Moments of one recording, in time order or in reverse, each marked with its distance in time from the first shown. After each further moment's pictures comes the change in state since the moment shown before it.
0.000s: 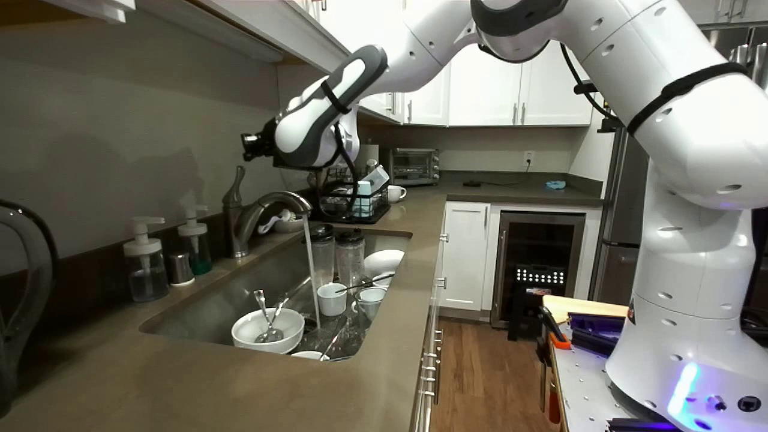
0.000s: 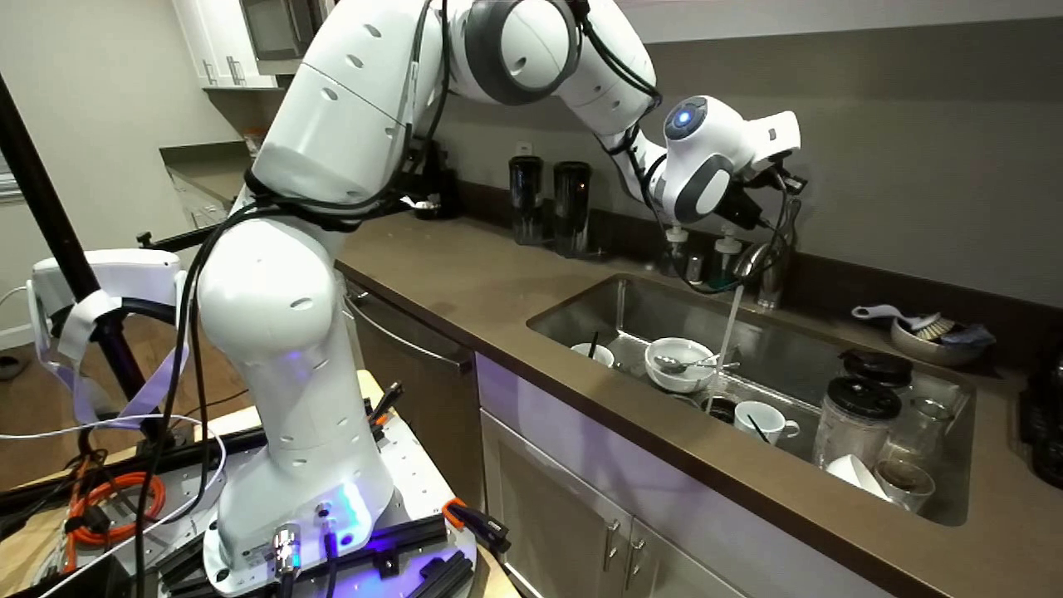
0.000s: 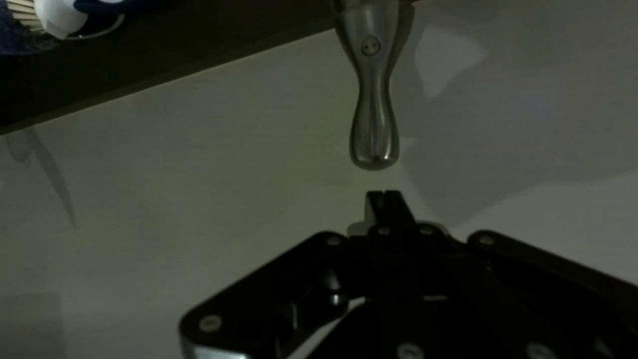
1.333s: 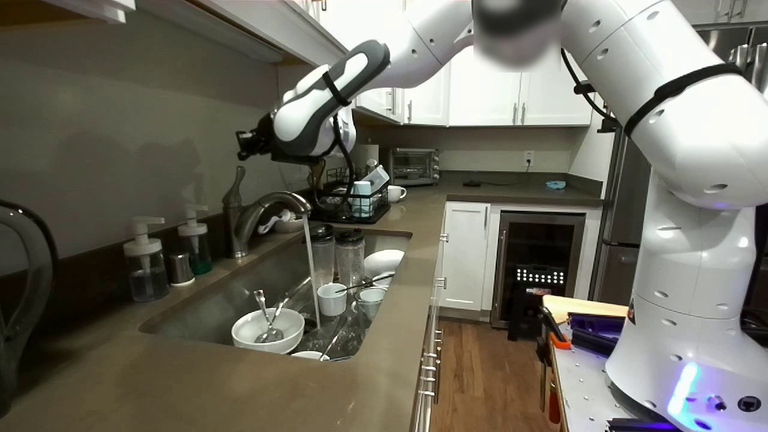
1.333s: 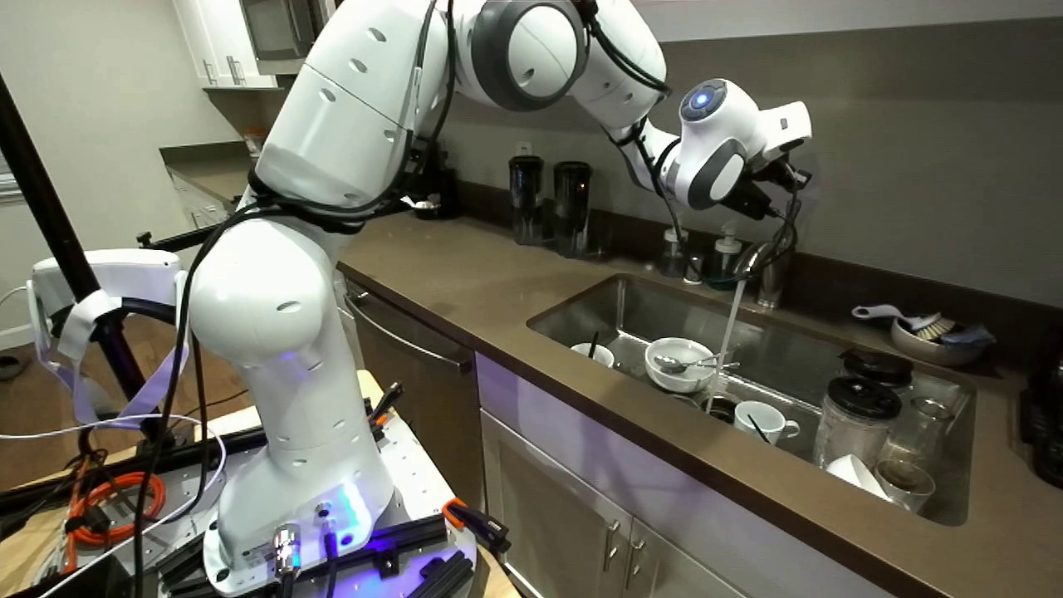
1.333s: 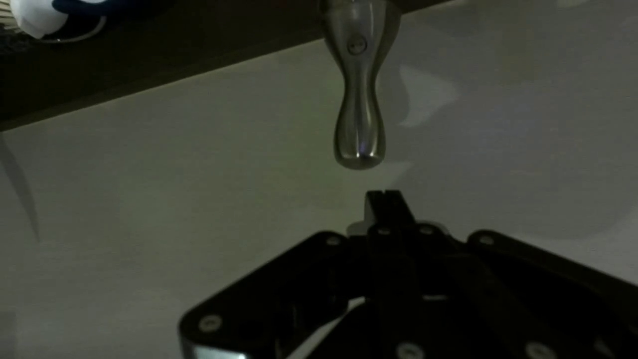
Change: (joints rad) arm -0.076 0.012 0.085 0.074 -0.078 -0.142 -0.010
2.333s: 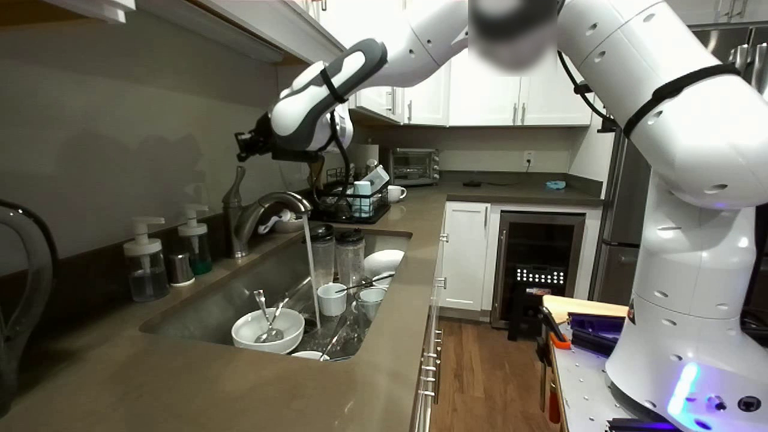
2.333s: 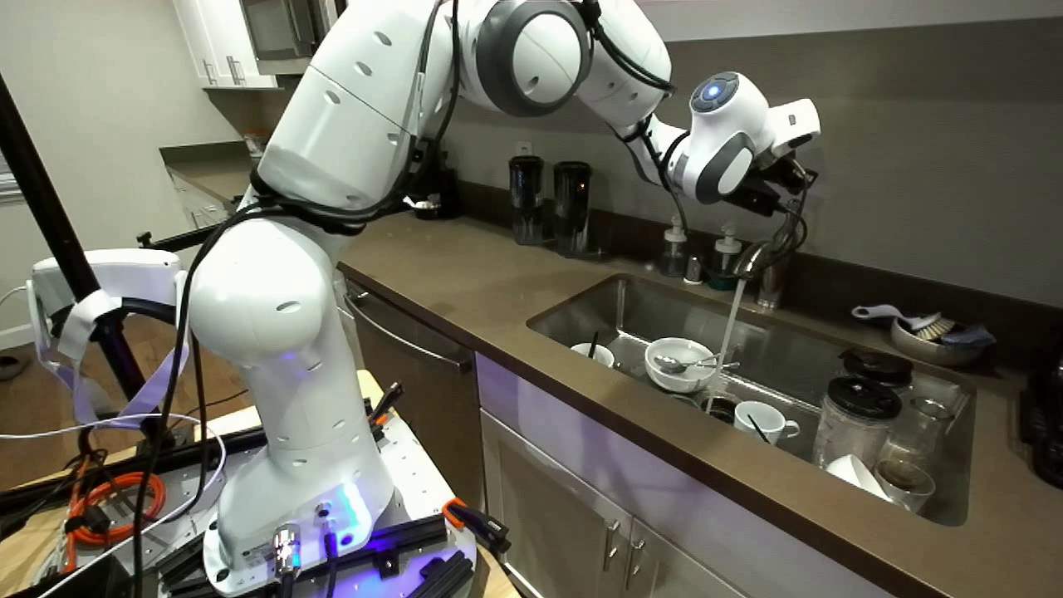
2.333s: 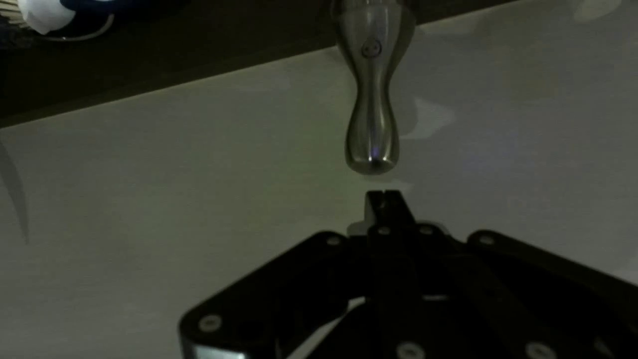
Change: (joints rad) arm -0.002 0.020 -0.001 0.059 0.000 -0.087 -0.047
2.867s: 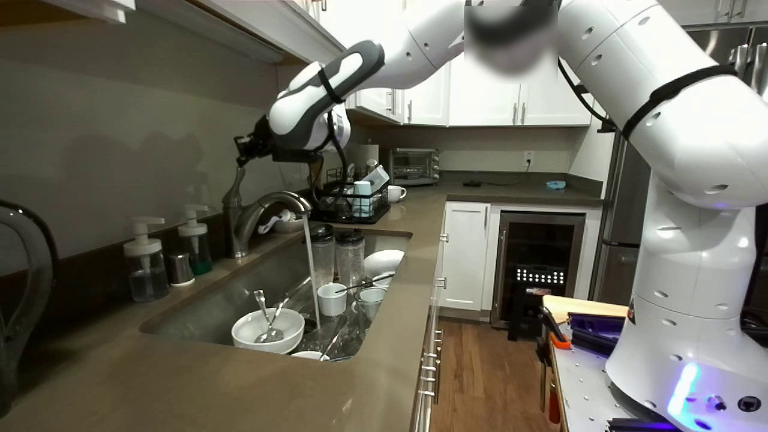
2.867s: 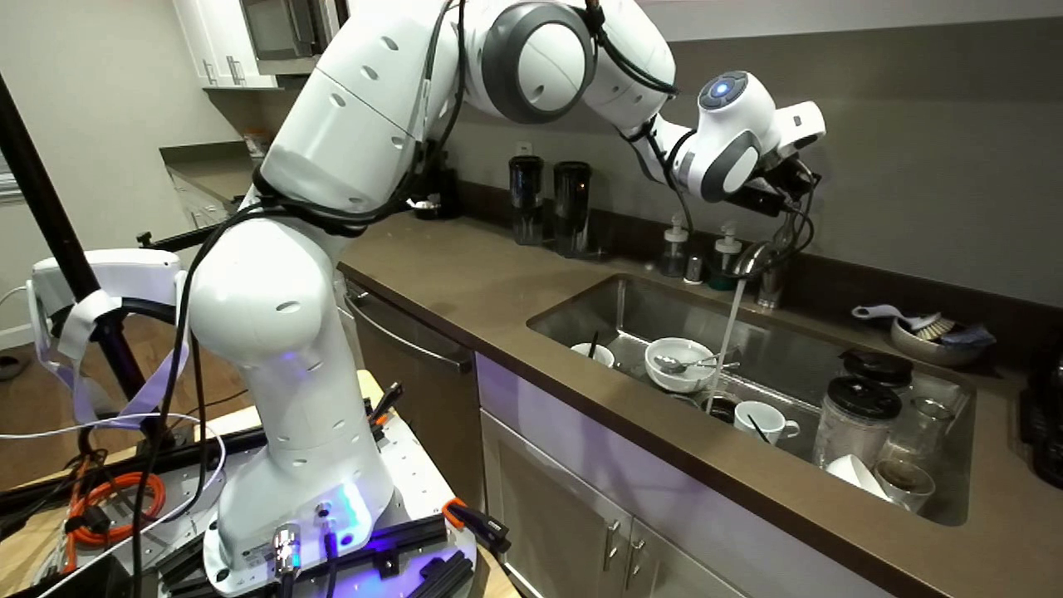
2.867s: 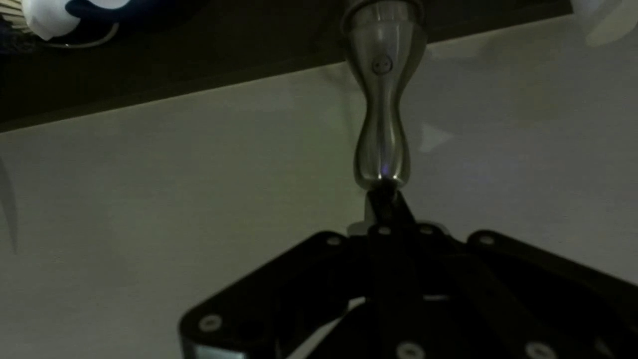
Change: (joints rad) arm -0.001 0.024 0.000 0.047 0.000 -0.065 -0.038
